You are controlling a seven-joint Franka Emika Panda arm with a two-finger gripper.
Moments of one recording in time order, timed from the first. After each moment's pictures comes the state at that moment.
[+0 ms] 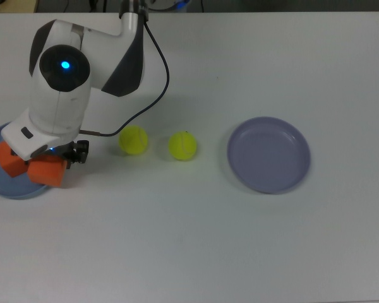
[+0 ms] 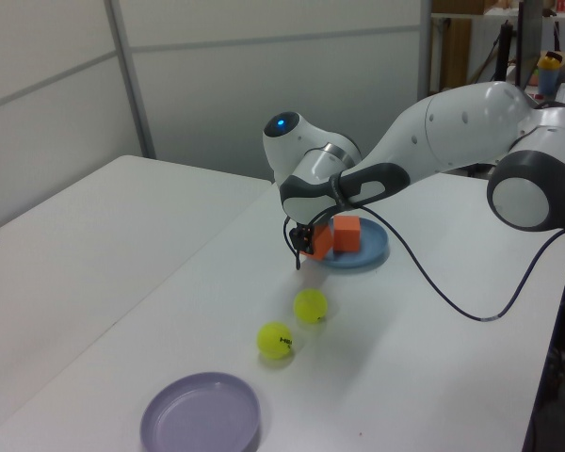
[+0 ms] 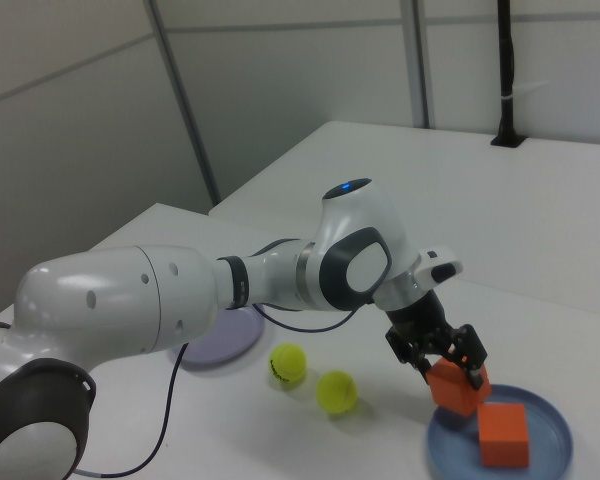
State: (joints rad) arm 0.11 0.61 -0.16 -1.42 -0.31 2.13 -0.07
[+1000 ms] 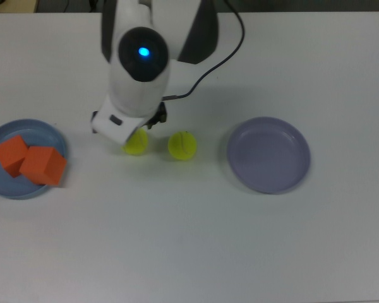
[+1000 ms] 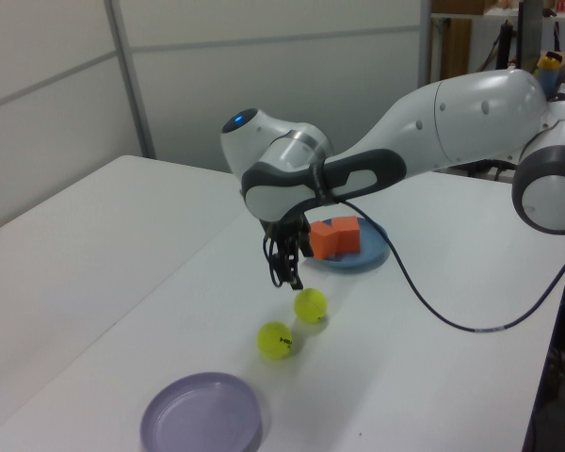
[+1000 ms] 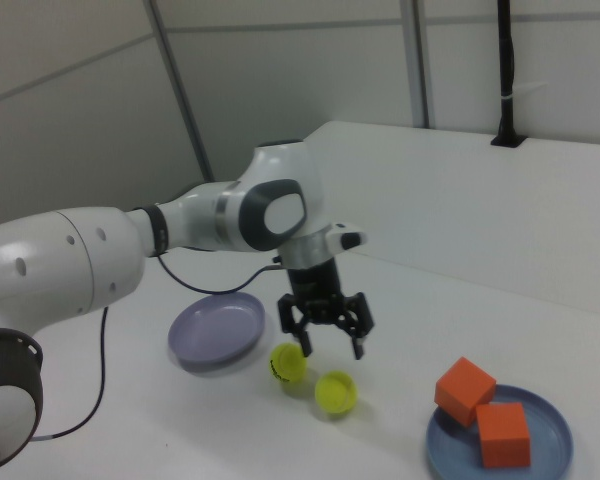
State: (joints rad) arm 0.27 0.50 -0.09 -1.42 -0.17 1.73 -0.20
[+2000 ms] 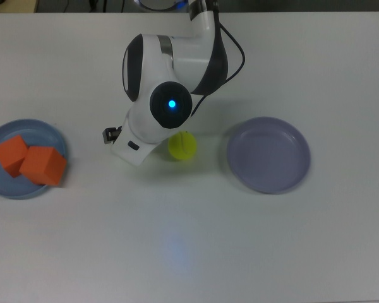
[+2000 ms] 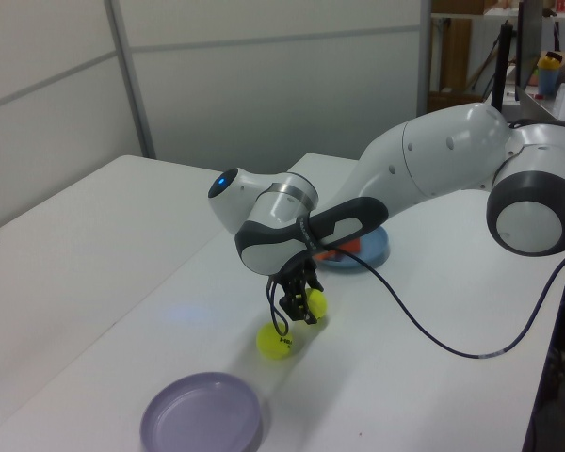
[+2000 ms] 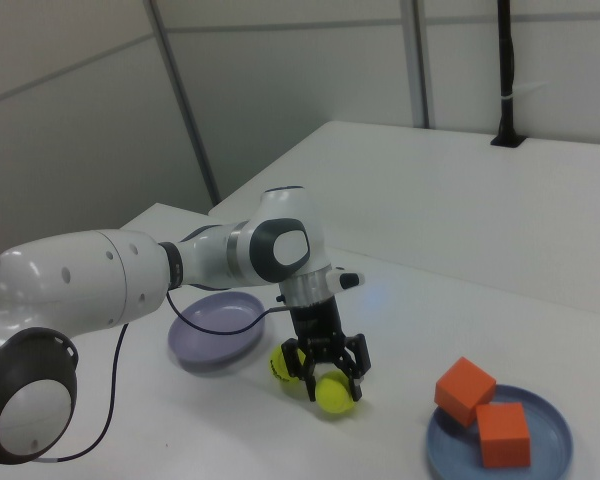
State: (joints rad) arm 0.29 0.62 -0.09 -1.43 -0.26 1.74 -0.15
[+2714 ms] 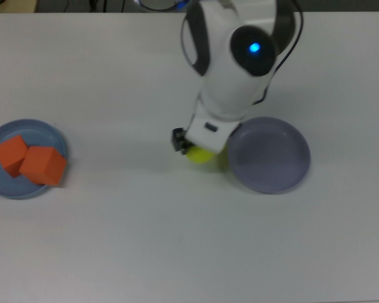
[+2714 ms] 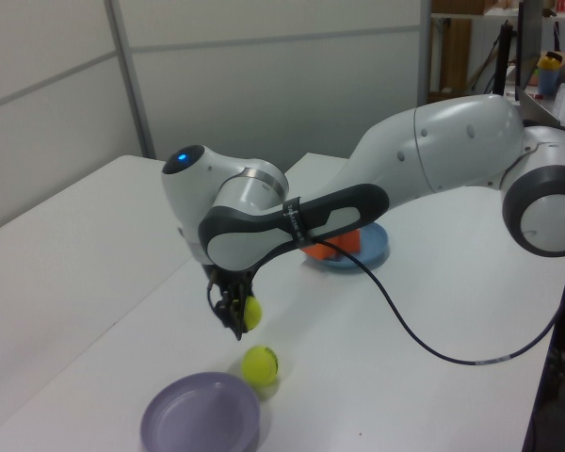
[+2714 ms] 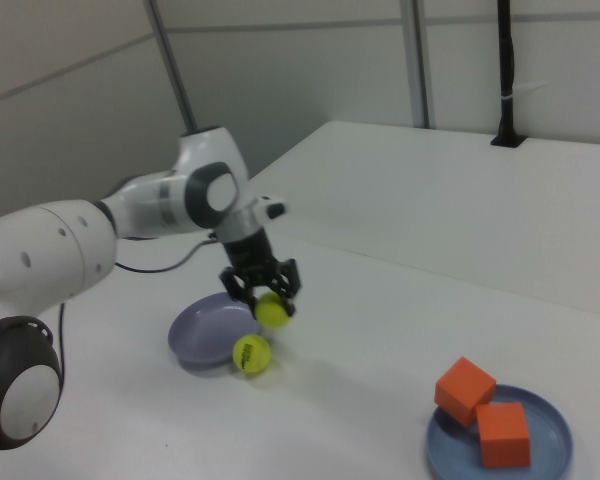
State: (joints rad) arm 0.30 0.58 0.15 -1.31 -0.26 1.81 -0.04
